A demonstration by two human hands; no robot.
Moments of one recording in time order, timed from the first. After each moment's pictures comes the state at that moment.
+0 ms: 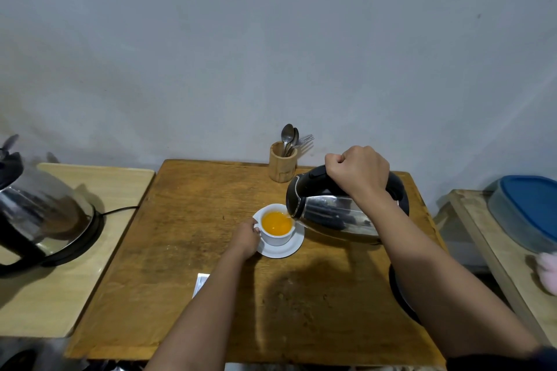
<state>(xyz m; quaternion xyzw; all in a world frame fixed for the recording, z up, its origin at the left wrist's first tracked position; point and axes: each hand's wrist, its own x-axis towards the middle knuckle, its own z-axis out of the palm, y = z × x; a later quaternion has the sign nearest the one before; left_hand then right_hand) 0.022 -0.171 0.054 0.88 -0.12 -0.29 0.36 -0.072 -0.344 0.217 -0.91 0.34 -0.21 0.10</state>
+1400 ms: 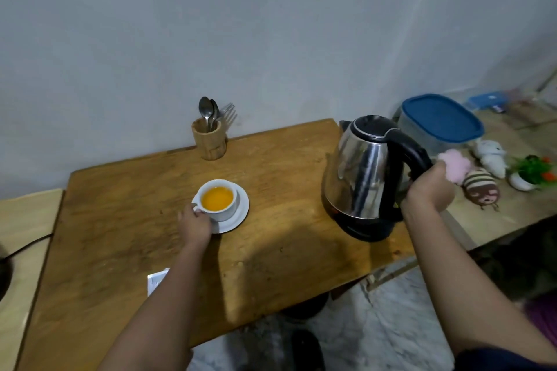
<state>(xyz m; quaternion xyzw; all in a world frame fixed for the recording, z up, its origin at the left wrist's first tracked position) 0.006 -0.184 0.028 0.88 -0.05 -0.19 0.43 -0.277 -0.383 0.171 -0.24 0.69 -0.54 0.42</state>
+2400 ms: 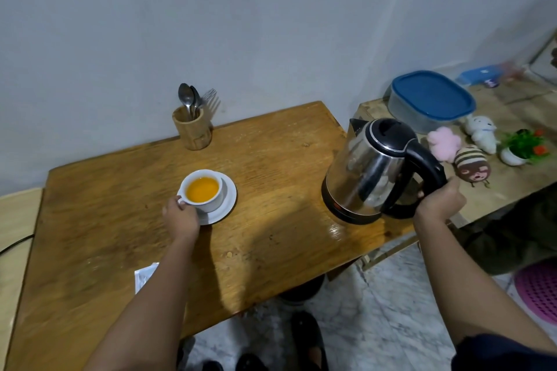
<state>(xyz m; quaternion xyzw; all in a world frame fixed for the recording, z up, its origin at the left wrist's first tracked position) -0.005 -0.186 0.030 0.87 -0.01 -0.17 0.46 -0.336 -0.391 0.122 -0.21 0.64 -0.61 0.41</state>
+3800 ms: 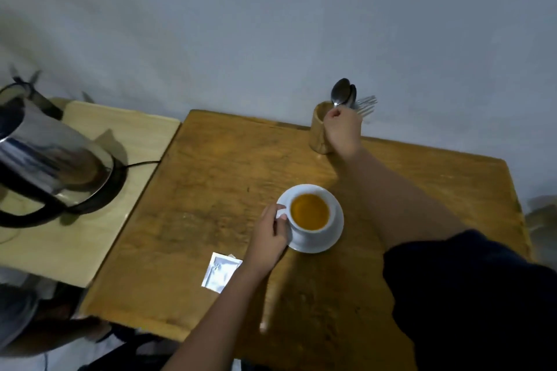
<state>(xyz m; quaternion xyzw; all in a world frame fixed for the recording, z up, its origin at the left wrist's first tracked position) 0.012 -0.164 0.009 0.84 -0.15 -0.16 0.50 0.105 -0.373 0.086 -0.83 0.35 -0.14 0.40</state>
